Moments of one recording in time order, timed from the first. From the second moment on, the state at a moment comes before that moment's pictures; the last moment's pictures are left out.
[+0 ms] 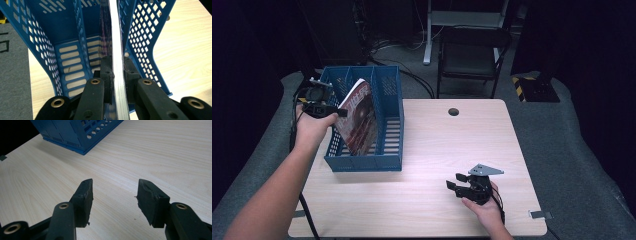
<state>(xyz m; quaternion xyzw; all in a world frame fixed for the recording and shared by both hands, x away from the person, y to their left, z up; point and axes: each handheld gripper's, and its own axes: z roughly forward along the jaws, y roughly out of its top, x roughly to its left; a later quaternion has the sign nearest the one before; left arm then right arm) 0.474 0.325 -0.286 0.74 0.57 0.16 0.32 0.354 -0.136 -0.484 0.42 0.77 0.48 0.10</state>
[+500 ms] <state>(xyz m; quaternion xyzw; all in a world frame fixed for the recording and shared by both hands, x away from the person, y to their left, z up) 0.475 0.327 -0.286 0.74 0.57 0.15 0.32 0.354 -0.135 -0.484 0.42 0.77 0.48 0.10</state>
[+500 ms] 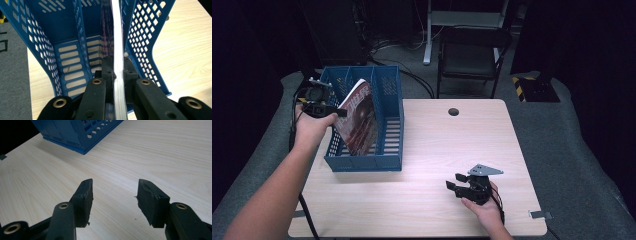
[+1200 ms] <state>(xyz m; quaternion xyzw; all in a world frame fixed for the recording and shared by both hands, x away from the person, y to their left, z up) 0.480 0.325 -0.285 0.74 0.57 0.16 0.32 0.353 -0.135 -0.483 0.42 0.76 0.48 0.10</state>
